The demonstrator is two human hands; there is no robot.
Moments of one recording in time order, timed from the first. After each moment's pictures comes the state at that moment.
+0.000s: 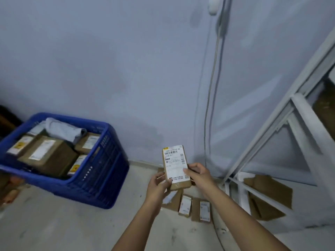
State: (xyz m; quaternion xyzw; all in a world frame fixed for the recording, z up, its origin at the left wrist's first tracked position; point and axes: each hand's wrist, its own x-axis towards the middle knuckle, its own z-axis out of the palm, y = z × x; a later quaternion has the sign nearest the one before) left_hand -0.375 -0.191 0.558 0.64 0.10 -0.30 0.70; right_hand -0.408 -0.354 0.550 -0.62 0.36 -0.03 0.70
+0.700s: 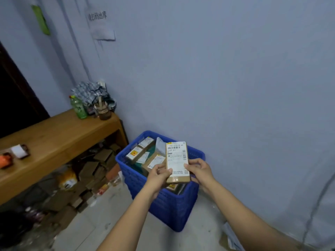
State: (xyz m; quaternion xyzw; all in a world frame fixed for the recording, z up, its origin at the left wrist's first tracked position) left_hand -0.199 0.270 0.748 0.64 0.12 -0.18 0.74; right_hand -0.195 0.099 0.733 -0.63 0.19 0.04 0.75
